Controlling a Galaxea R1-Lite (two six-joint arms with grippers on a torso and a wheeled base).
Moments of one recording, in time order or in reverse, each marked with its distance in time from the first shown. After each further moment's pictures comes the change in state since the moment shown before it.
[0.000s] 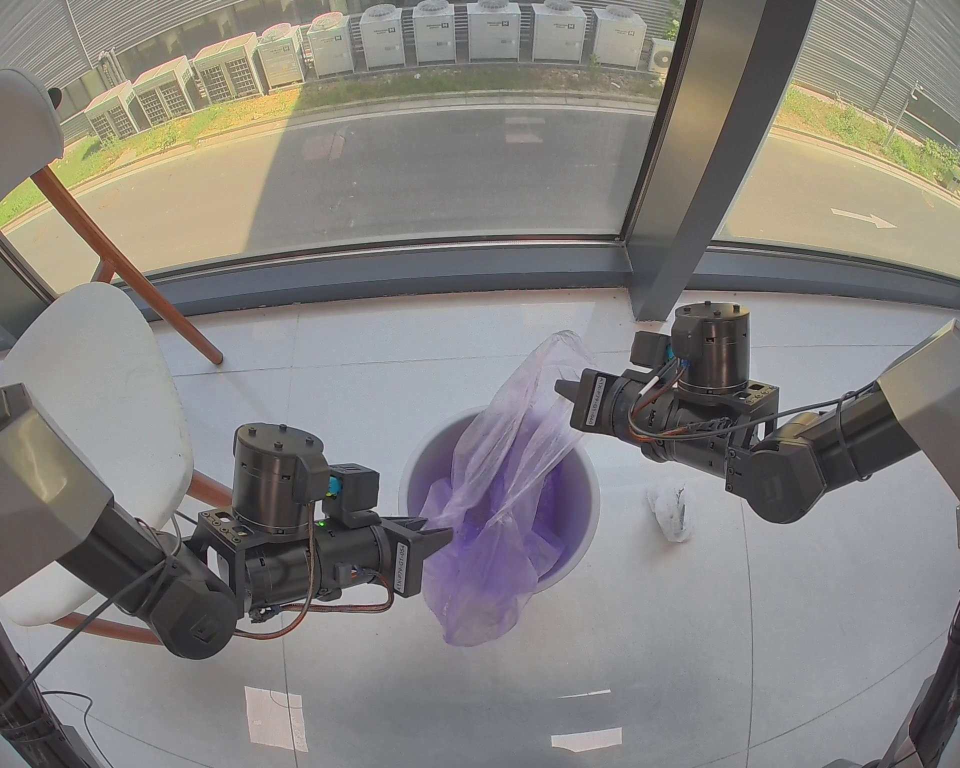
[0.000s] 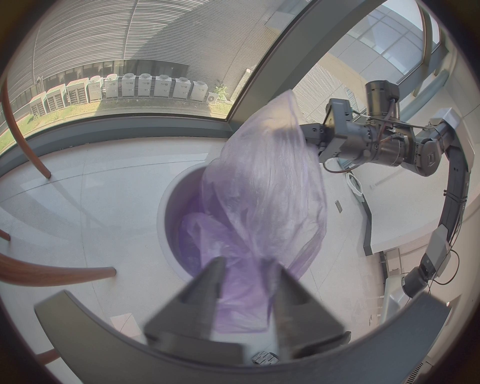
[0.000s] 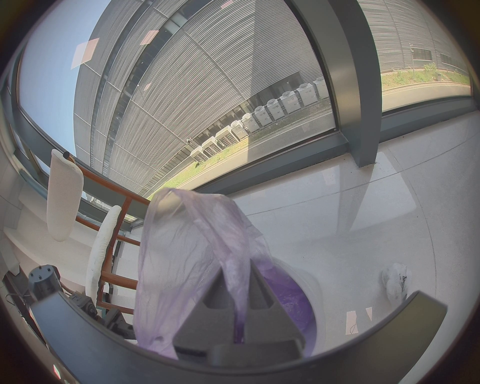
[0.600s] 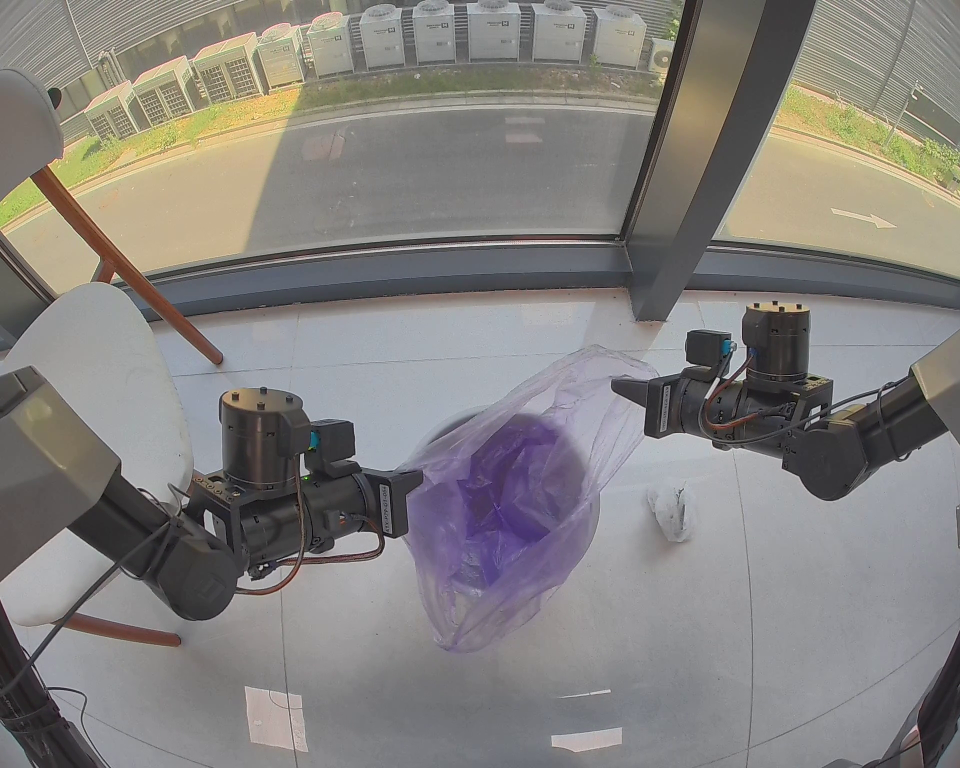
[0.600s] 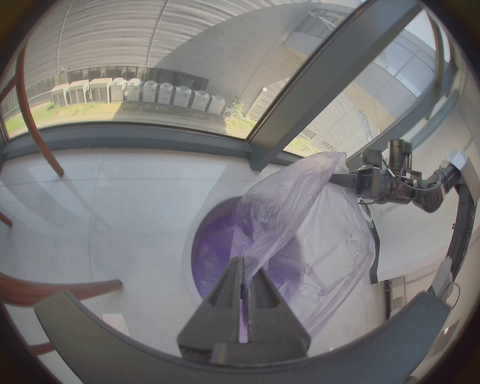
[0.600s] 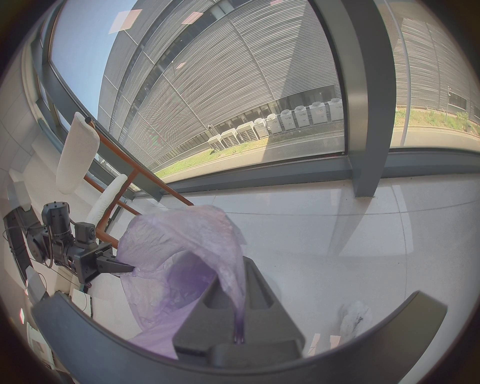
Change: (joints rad) left arm 0.084 0.044 -0.095 -0.051 0.004 -0.079; right arm -0.180 -0.050 0.081 -0.003 0.236 -0.311
